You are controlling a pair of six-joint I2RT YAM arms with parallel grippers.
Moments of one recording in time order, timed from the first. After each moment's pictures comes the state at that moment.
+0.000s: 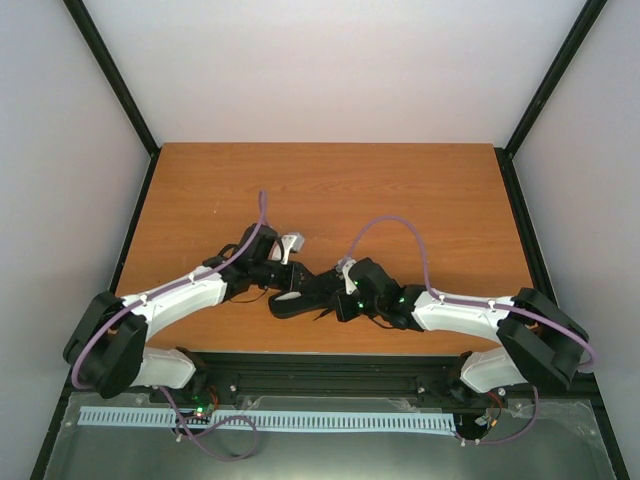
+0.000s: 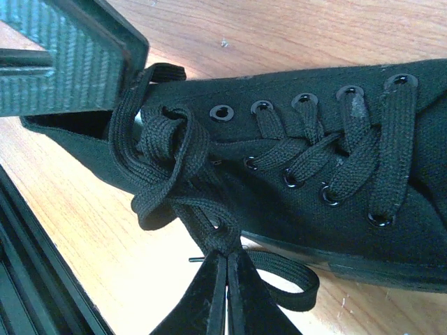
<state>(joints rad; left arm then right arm) -0.61 1.31 0.69 -0.18 0.48 -0.51 0.91 1.37 0.58 0.02 -0.17 0.50</state>
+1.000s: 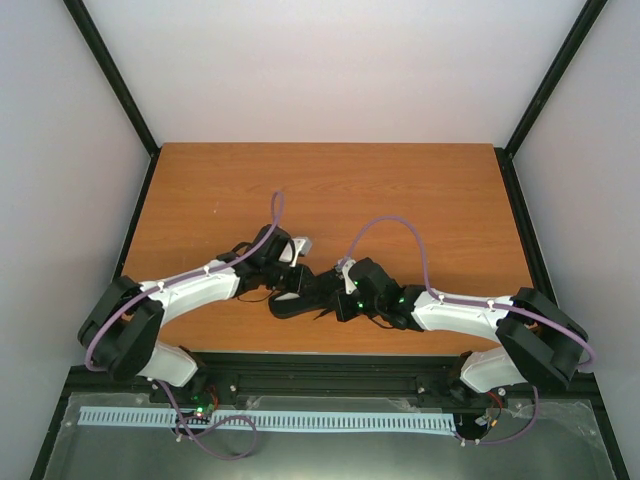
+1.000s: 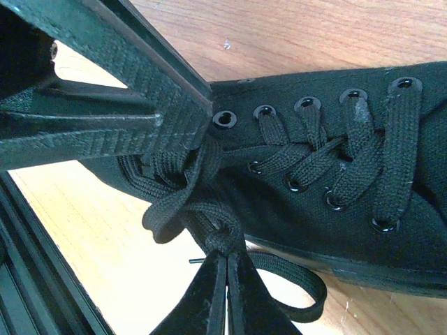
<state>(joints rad) -0.66 1.43 0.75 -0.22 0.41 -0.51 0.91 1.38 0.57 0.04 -0.17 0.51</state>
